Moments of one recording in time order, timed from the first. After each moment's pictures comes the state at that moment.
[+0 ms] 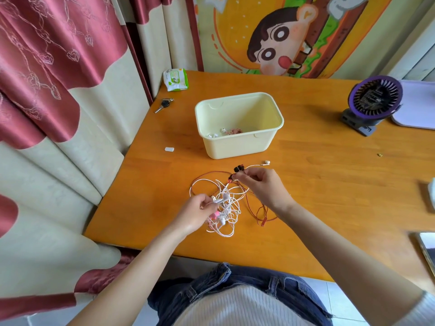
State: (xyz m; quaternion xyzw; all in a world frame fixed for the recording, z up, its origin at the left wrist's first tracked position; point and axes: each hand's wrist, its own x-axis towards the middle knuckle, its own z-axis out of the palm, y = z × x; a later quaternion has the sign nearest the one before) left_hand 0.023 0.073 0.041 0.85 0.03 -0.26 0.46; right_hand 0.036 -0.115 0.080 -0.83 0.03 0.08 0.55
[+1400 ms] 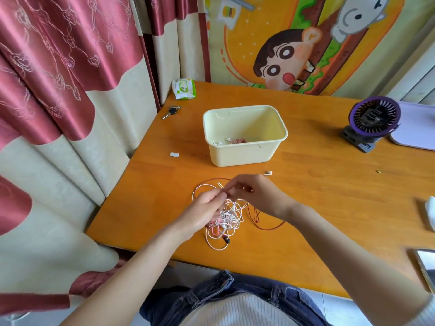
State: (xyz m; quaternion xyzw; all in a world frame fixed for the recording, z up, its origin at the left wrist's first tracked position) left_hand 0.017 0.068 0.086 0.73 -0.04 -0.28 0.62; right_hand 0.042 -0.103 0.102 -0.87 -0.16 0.16 0.45
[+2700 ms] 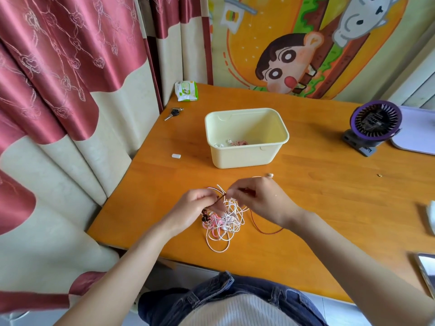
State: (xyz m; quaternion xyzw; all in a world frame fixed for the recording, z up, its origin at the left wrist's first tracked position) left_hand 0.025 0.092 0.090 0.77 -0.07 -0.25 0.58; right_hand 0.028 -0.101 0.117 -0.89 -0.20 0.07 0.40
